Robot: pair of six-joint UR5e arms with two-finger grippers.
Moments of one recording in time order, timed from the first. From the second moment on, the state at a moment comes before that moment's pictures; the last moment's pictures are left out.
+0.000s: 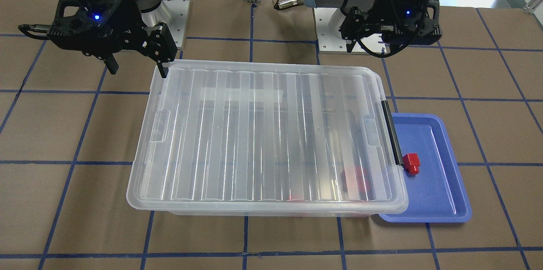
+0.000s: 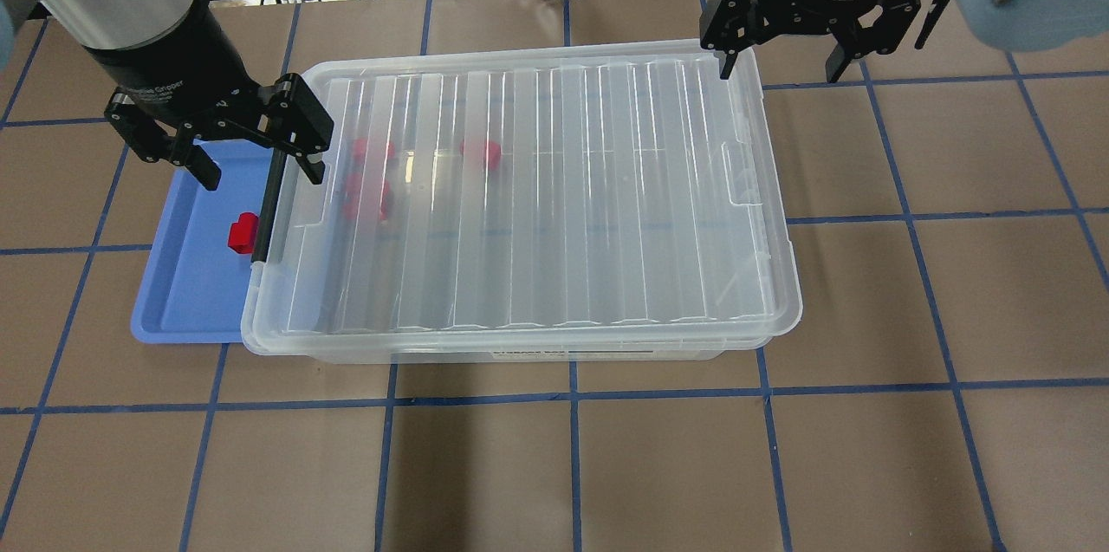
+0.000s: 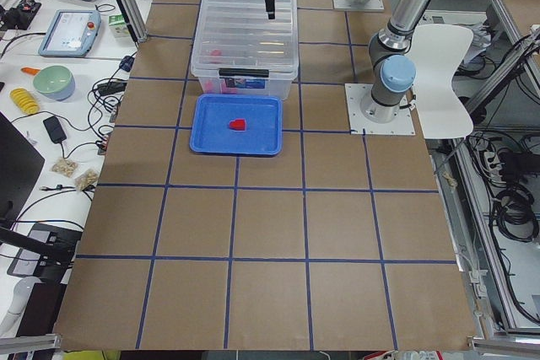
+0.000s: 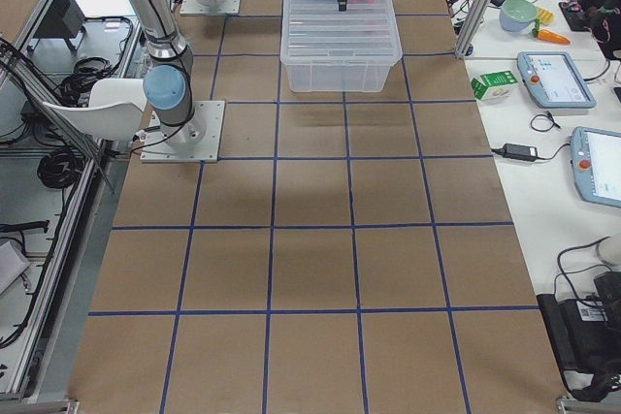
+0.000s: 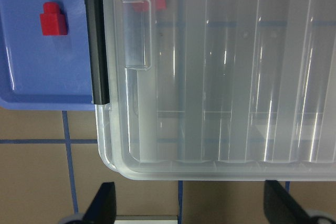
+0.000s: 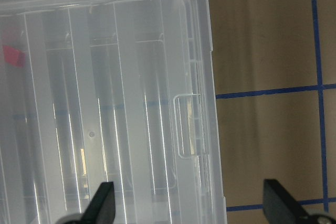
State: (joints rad) left arm -1.55 -1.52 -1.53 -1.77 1.57 0.01; right arm 1.66 -1.53 1.46 -1.60 -1.56 0.17
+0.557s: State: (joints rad) left arm -1.55 -1.52 -1.53 -1.77 1.57 0.01; right arm 1.66 -1.53 1.46 -1.60 -1.56 0.17
